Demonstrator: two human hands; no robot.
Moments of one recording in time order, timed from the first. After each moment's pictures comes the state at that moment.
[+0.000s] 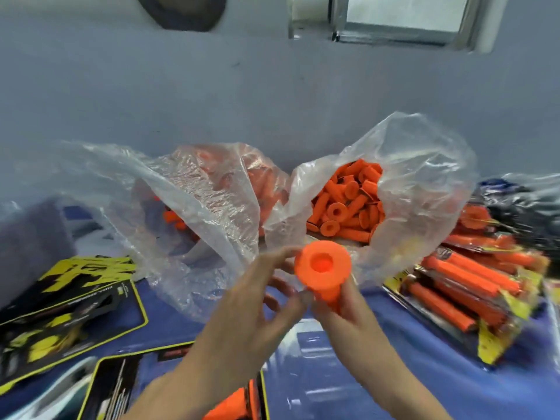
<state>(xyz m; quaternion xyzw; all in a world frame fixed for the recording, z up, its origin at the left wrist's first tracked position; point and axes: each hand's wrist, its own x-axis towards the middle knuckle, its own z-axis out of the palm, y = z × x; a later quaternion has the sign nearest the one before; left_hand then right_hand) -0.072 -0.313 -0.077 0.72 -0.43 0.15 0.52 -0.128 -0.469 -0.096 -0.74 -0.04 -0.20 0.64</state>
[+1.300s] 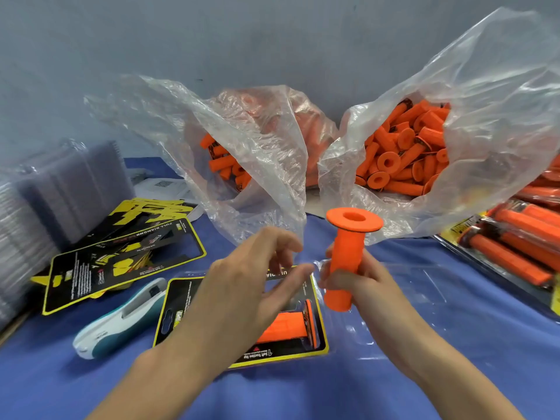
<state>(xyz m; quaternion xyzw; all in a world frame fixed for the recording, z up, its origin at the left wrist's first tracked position) -0.101 -0.232 -0.102 0.83 -0.36 0.23 0.35 -0.136 -0.414 -0.115 -0.70 0.02 -0.05 0.72</state>
